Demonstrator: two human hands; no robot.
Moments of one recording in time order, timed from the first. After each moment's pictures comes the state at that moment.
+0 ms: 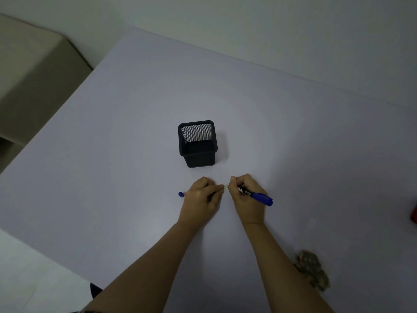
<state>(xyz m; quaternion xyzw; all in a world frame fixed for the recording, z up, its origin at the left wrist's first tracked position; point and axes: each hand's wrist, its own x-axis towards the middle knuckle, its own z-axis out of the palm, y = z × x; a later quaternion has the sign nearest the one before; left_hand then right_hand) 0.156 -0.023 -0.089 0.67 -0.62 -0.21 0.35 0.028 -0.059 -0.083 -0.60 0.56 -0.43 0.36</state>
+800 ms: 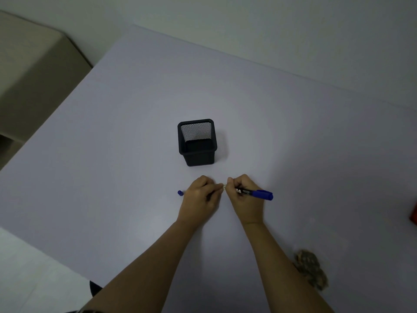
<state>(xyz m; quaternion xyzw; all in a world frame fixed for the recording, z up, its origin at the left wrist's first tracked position) 0.155 -0.022 -0.090 0.67 -0.61 -0.22 0.36 0.027 -0.058 -0.085 -0.62 0.54 -0.42 0.38</state>
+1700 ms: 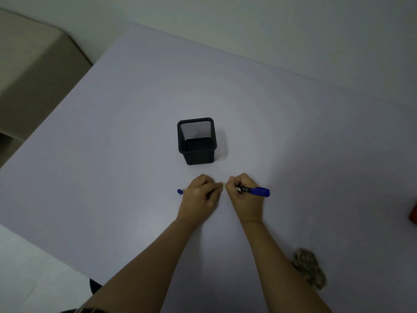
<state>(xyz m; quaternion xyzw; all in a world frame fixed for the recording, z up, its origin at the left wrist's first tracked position) 0.154 -0.022 -0.087 0.67 -0.61 -0.21 0.36 0.027 -0.059 -0.087 -0.61 0.55 -0.41 0.39</state>
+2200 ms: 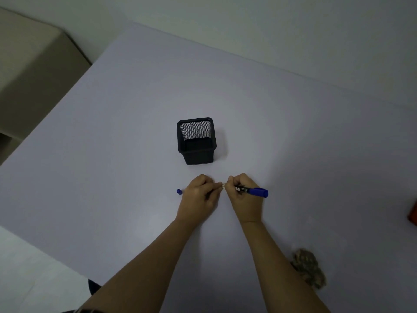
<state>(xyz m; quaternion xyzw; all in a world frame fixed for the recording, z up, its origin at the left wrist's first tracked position) 0.154 -0.023 -0.088 0.68 -0.61 -0.21 0.35 0.027 -0.059 -0.087 -0.62 0.55 -0.41 0.37</state>
